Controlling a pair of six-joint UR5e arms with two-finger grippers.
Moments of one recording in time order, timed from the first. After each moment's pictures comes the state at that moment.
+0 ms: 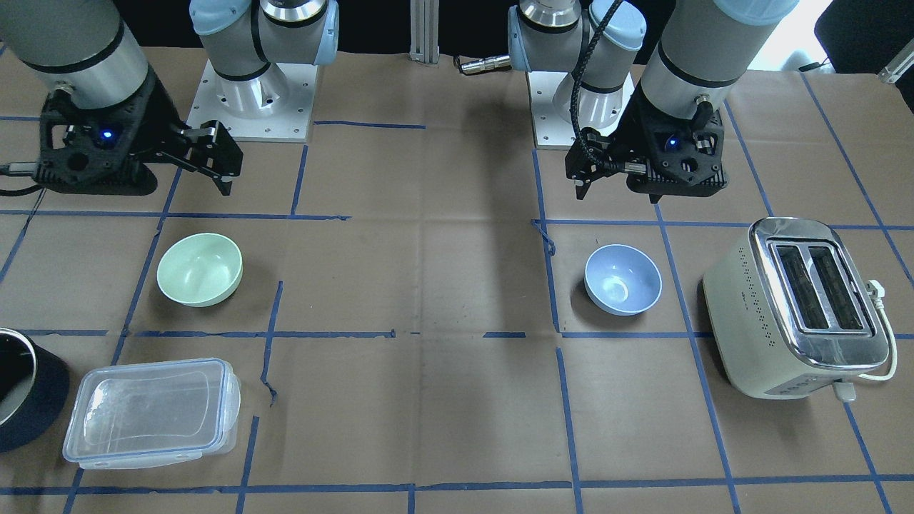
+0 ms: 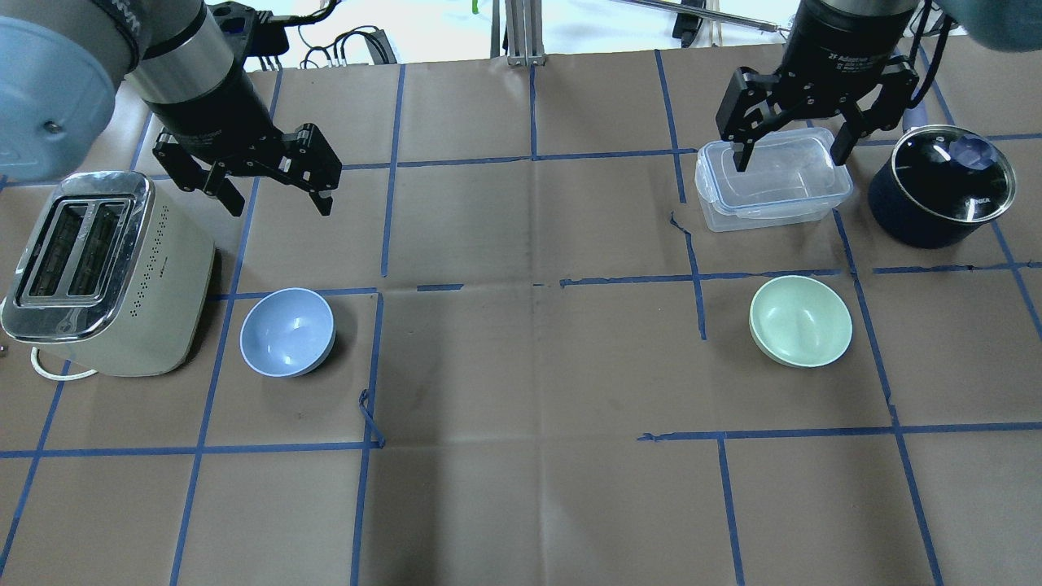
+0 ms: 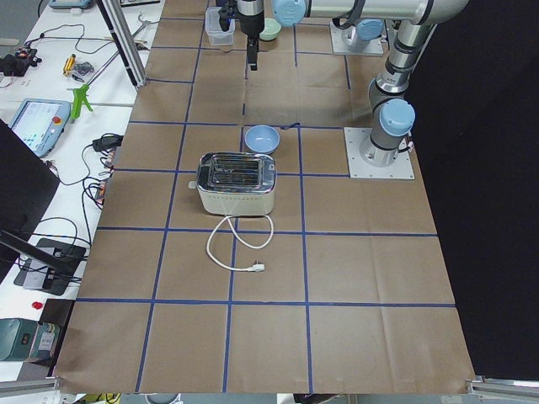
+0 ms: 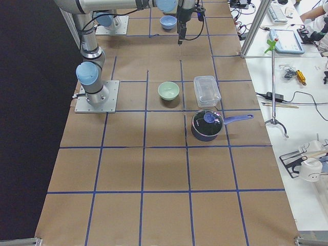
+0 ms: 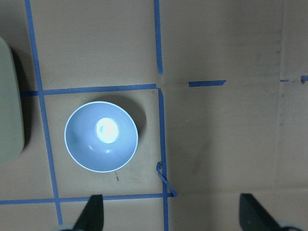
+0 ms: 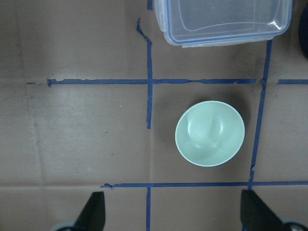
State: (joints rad) left arm -1.57 -1.61 -1.56 -1.61 1.57 0.05; right arm 1.52 -1.47 1.41 -1.41 -1.59 -0.07
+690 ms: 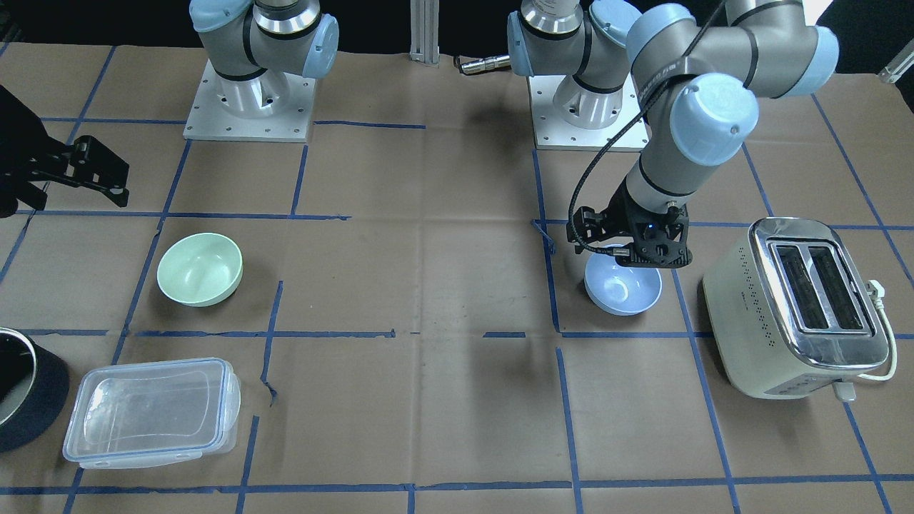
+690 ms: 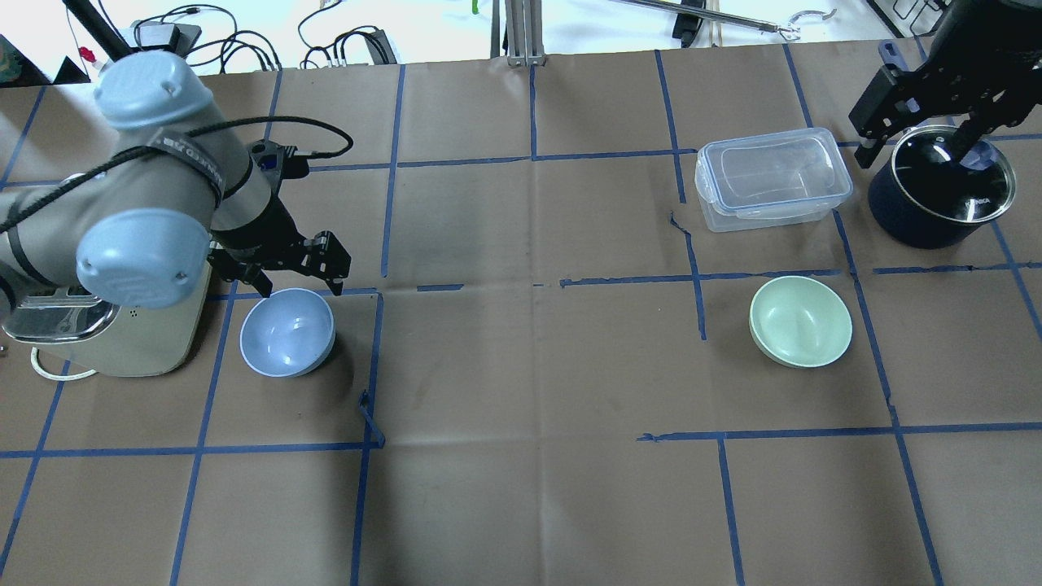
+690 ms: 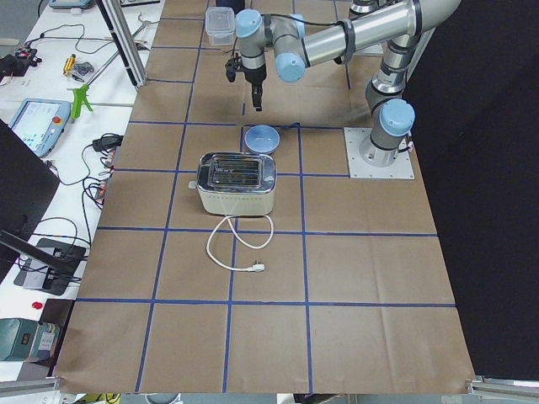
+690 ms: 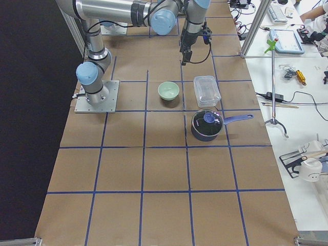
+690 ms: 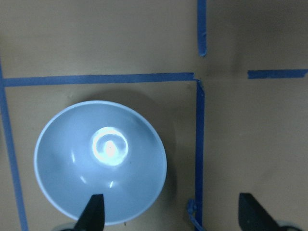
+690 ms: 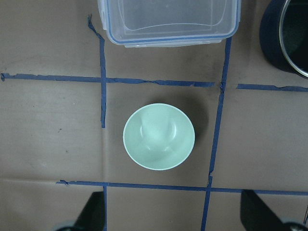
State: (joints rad) left arm -1.47 -1.69 -1.97 -1.14 1.57 0.12; right arm 1.28 -1.45 1.46 -1.44 -1.58 -0.34
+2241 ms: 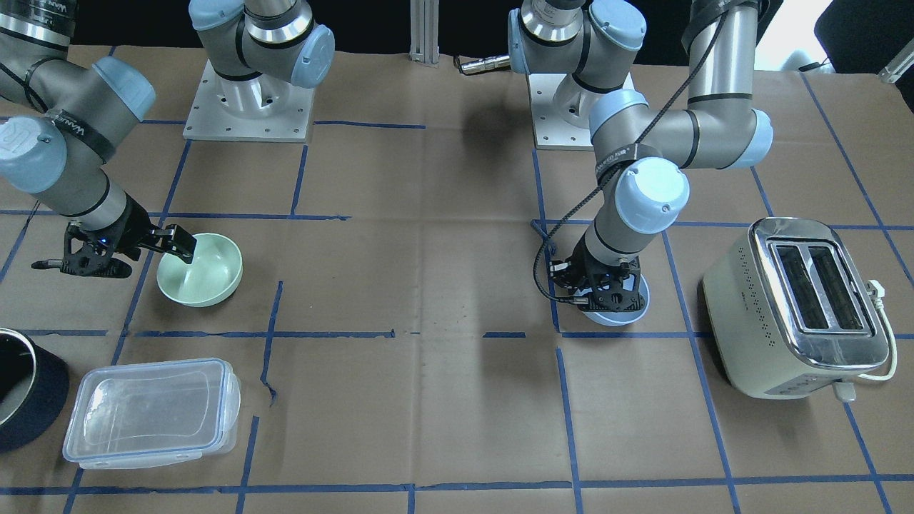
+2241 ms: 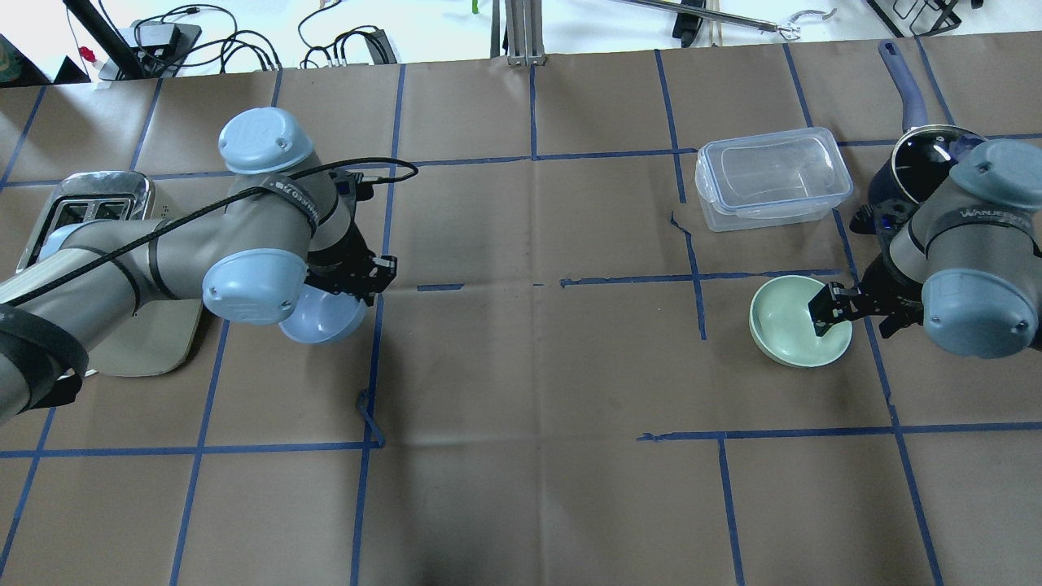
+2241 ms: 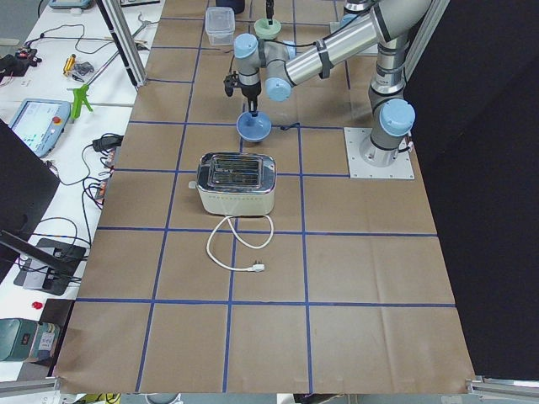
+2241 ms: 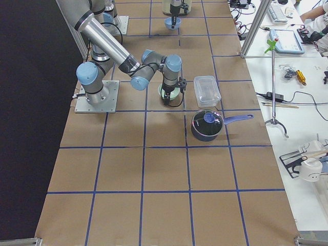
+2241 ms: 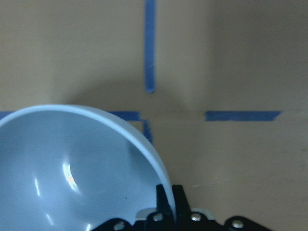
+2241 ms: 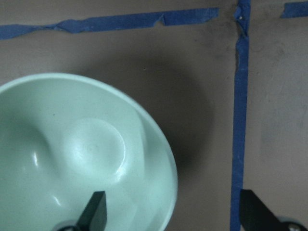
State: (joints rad) left arm -1.65 -1.83 -1.89 -1.01 1.56 -0.07; right arm 1.15 -1.42 2.16 -2.21 -1.59 -0.35
